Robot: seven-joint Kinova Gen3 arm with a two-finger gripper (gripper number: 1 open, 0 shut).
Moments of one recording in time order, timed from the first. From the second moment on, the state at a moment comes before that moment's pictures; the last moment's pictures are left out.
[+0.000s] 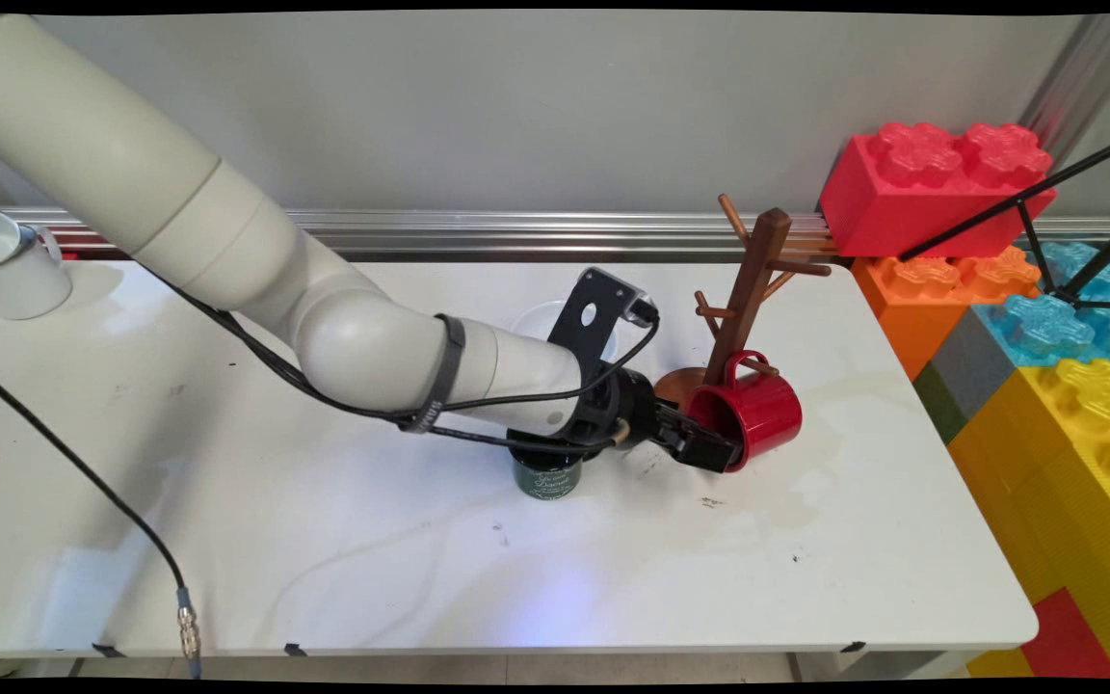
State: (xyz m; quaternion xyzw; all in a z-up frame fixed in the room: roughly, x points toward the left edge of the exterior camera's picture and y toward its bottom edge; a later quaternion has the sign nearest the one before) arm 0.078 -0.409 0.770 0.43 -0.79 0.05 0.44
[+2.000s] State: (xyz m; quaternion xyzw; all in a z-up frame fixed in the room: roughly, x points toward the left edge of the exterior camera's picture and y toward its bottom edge) arm 0.012 -0.423 0.733 0.52 -0.70 -0.01 0.49
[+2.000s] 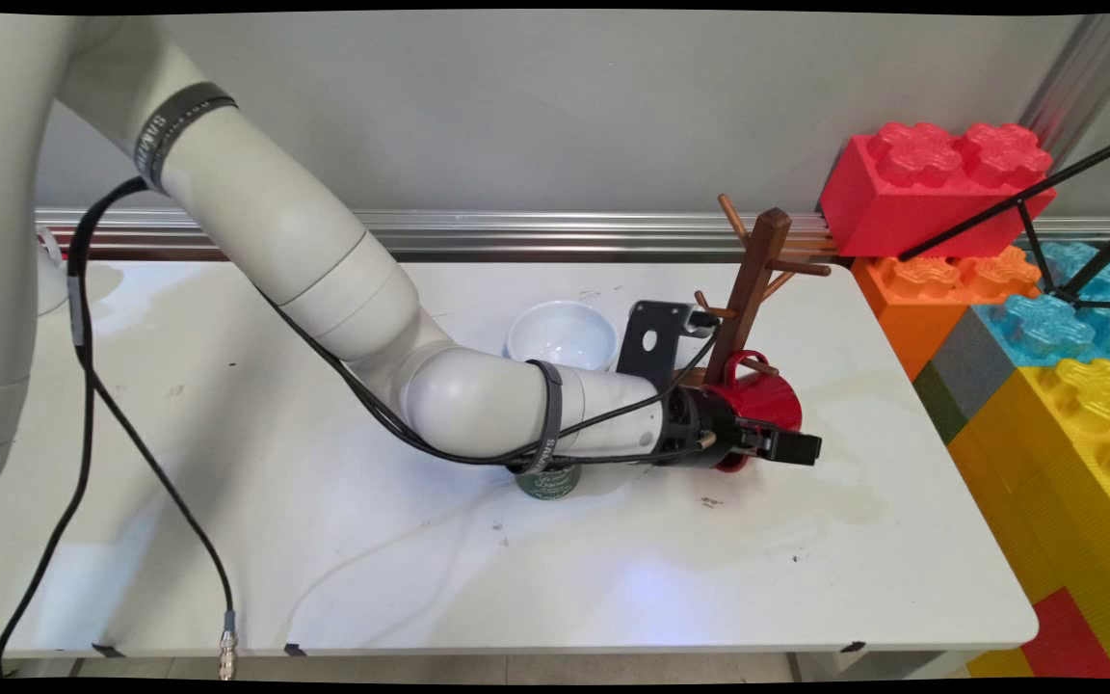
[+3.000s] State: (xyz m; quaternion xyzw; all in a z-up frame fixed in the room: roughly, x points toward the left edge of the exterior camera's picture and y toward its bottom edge) arm 0.018 -0.426 0.734 0.52 -0.70 0.00 0.49
